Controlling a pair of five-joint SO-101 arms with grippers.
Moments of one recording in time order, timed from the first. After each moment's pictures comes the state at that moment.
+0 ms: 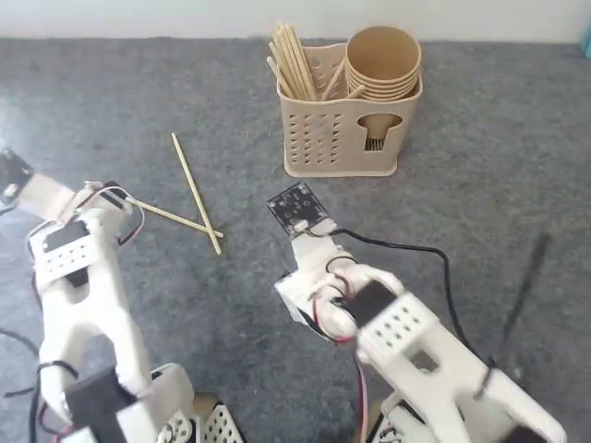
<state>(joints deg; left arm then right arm) -33.4 -15.5 47.0 35.3 35.4 -45.0 -37.1 57.4 45.6 -7.1</state>
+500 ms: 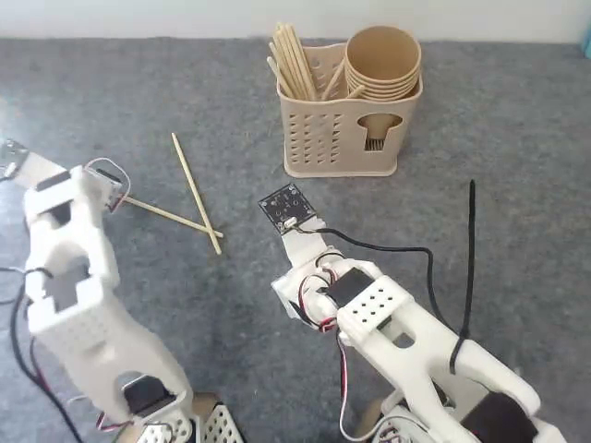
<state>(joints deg) -35.1 26.6 7.7 47.8 41.6 -44.5 -25.6 56.5 39.2 -7.3</state>
